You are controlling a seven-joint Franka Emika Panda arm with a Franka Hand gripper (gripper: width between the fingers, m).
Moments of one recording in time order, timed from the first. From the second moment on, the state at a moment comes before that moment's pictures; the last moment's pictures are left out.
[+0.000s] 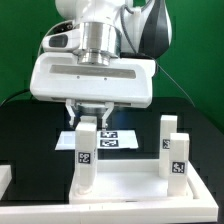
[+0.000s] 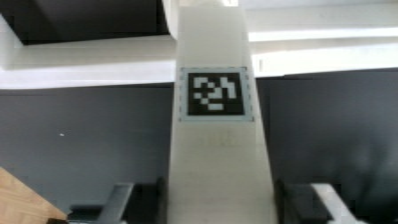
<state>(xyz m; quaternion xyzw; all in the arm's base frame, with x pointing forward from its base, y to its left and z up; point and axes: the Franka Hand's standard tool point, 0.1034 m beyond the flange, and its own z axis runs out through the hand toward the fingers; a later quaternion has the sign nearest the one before) 0.613 -0.045 0.141 0.96 -0.07 0.28 0.06</state>
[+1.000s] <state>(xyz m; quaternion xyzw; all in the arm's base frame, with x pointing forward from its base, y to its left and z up) 0.611 -0.051 0.133 0.96 -0.06 0.28 0.07</state>
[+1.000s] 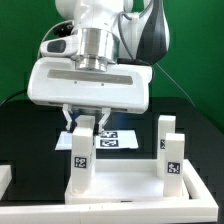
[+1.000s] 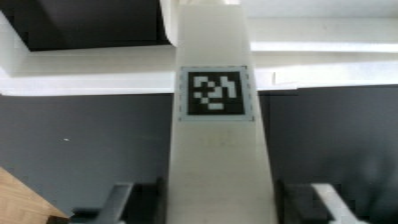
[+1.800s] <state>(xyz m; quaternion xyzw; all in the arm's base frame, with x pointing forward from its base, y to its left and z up) 0.611 -0.051 0.133 0.96 -0.06 0.28 0.07</state>
